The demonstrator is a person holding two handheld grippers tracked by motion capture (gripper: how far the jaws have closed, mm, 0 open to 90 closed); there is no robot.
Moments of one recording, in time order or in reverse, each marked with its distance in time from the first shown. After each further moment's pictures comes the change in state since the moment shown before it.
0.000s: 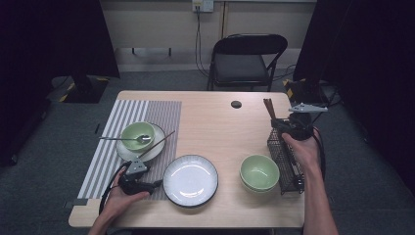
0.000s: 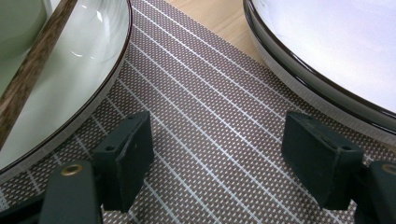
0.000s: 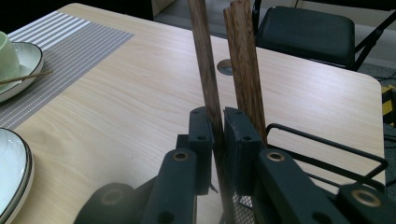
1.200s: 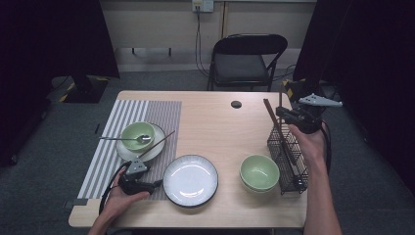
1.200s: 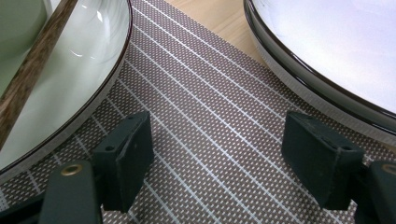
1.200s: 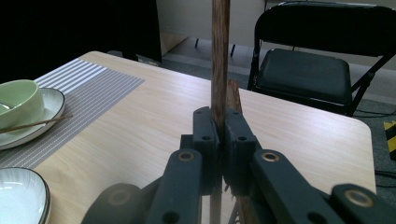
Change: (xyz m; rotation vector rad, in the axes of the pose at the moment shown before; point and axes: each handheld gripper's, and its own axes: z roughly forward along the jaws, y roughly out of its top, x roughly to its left) left arm 0.000 0.000 0.000 -0.001 -0.002 -0.002; right arm -0.004 0.024 -0.022 -0.155 0.027 0.007
